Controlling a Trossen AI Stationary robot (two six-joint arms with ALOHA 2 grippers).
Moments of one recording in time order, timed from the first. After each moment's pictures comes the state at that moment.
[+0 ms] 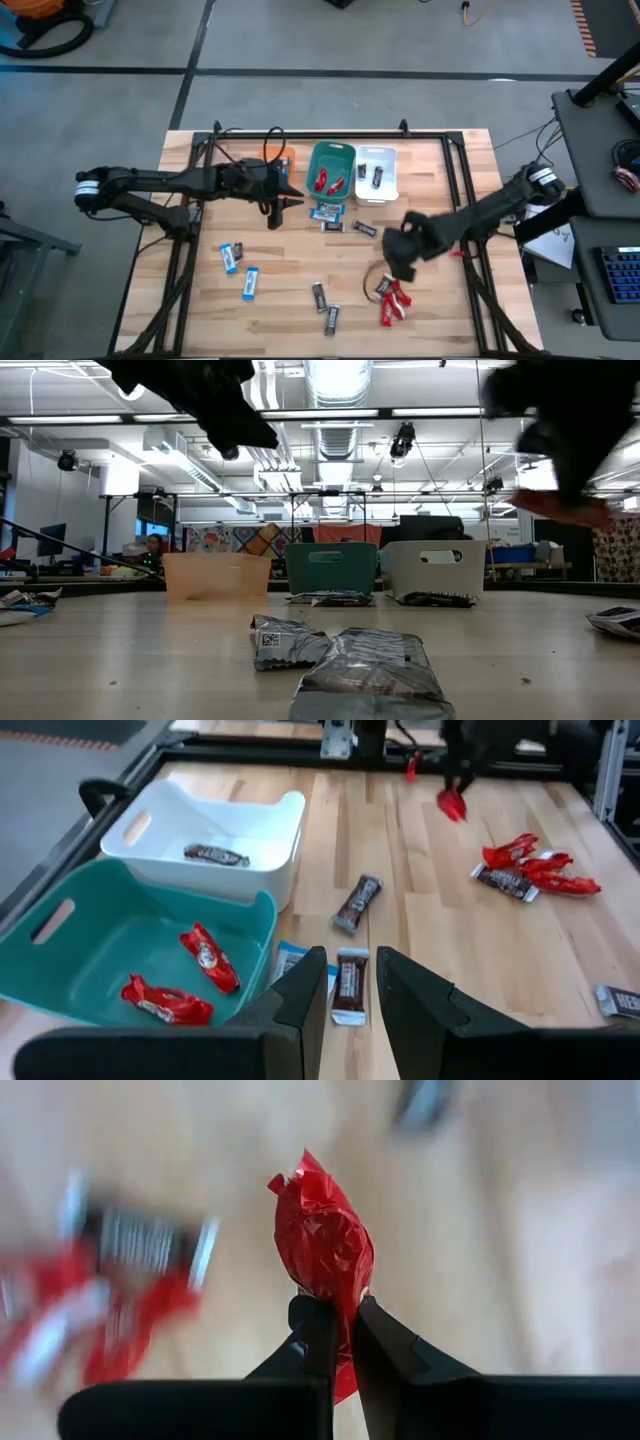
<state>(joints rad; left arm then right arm) 0.13 1.19 0.84 -0.15 0.06 0.01 0.40 1.47 1.07 -1.04 0.16 0.69</state>
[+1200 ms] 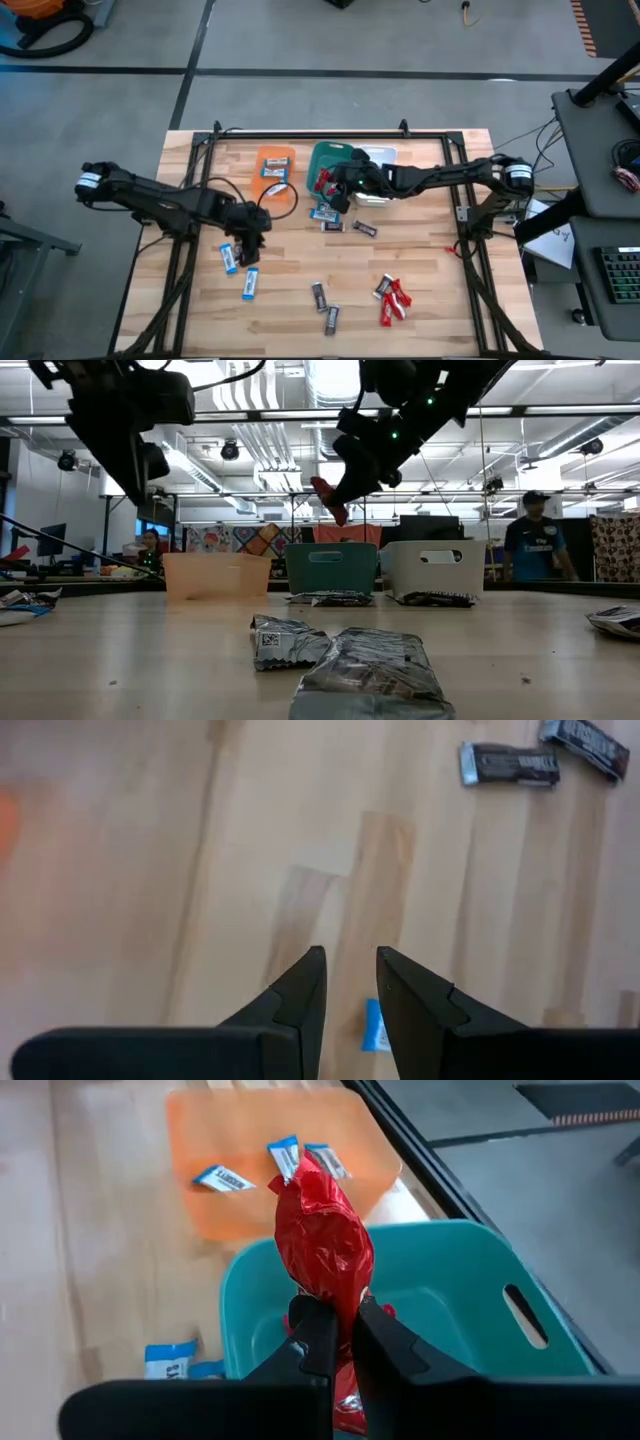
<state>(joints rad) -0.18 1.19 0.84 -0.75 0.07 -0.44 -0.17 1.66 1.06 -0.02 0.29 0.01</state>
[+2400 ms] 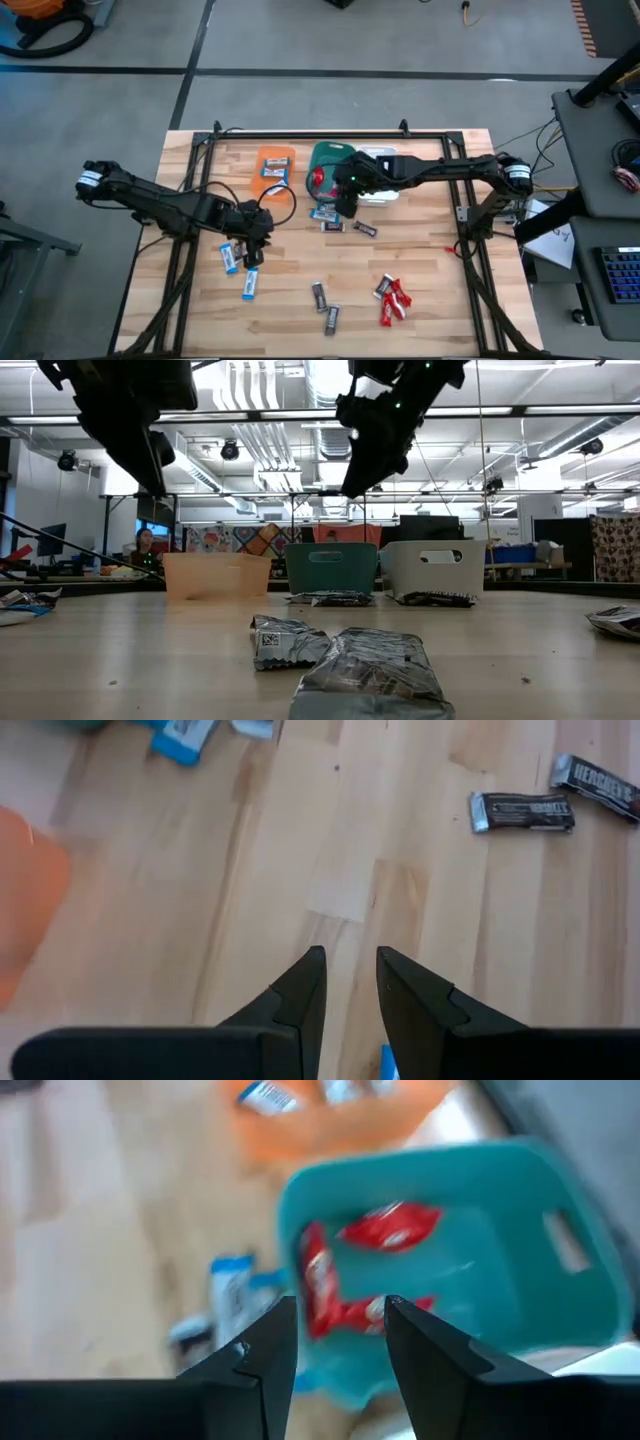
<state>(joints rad) -0.24 1.19 0.84 -0.67 -0.10 -0.45 -0.15 1.67 1.31 -0.54 0.15 0.12</state>
